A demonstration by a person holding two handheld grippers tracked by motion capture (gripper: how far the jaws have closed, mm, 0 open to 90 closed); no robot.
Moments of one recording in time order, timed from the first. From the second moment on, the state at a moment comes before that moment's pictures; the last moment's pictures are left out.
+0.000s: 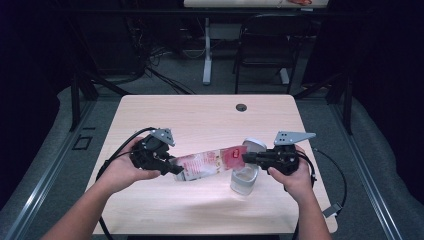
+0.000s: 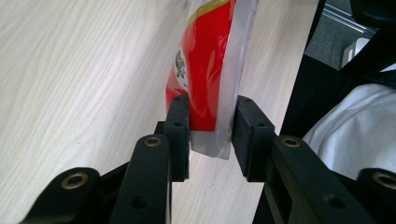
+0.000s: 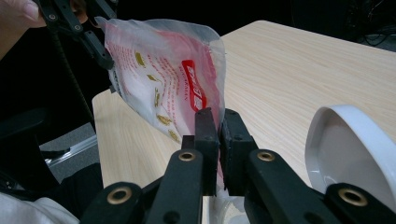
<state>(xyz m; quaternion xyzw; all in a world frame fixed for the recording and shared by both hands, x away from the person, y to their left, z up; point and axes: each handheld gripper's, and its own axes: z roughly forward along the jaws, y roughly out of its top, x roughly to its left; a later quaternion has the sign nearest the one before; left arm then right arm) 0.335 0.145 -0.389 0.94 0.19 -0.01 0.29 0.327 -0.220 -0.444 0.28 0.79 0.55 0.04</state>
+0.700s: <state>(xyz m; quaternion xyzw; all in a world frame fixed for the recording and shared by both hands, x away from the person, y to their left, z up) 0.338 0.141 -0.383 0.94 0.18 -0.01 0.28 0.327 -0.222 -0.446 0.28 0.78 0.55 0.04</state>
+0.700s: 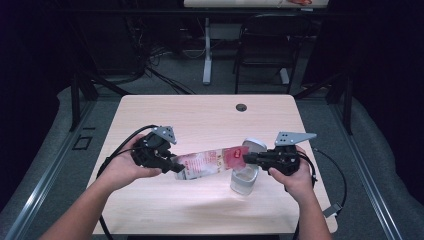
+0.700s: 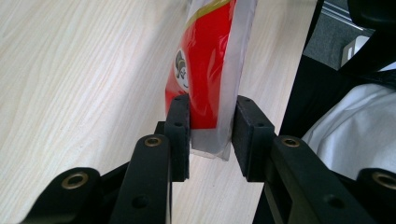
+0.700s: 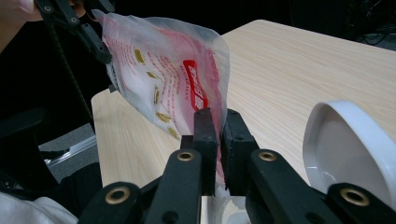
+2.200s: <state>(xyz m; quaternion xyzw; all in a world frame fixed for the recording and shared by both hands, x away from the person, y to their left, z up) 0.341 0.134 -0.372 0.94 0.18 0.00 0.28 0.329 -0.227 -0.450 0.29 0.78 0.55 0.04</state>
